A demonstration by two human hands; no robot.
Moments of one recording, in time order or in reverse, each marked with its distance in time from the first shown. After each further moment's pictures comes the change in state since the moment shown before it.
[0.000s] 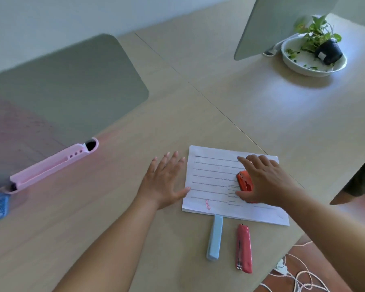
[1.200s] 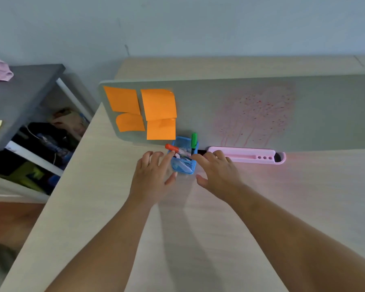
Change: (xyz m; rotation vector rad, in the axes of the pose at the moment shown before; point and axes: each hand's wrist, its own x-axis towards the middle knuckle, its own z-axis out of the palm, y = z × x) left_hand -0.330 -0.331 -0.053 0.119 0.343 -0.853; right_hand 0.131 -0.572 -0.065 0.122 0.224 -0.815
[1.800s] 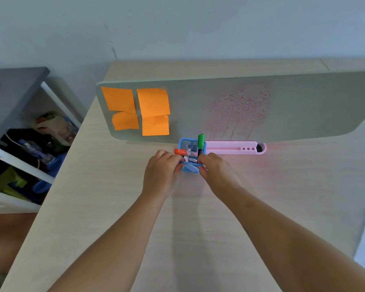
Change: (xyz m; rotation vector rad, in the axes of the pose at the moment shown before) left_hand -0.005 0.039 -0.028 -0.338 0.092 0.063; right_hand -0.033 -0.015 -0.013 0.253 0.071 0.208
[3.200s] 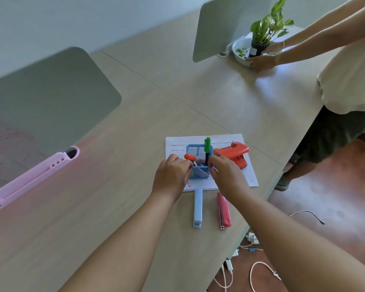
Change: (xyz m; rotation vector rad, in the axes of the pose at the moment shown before) left_hand -0.108 0.446 0.154 -0.244 -0.374 0.789; right_hand -0.403 0.277 -0.126 0.086 0.447 0.840
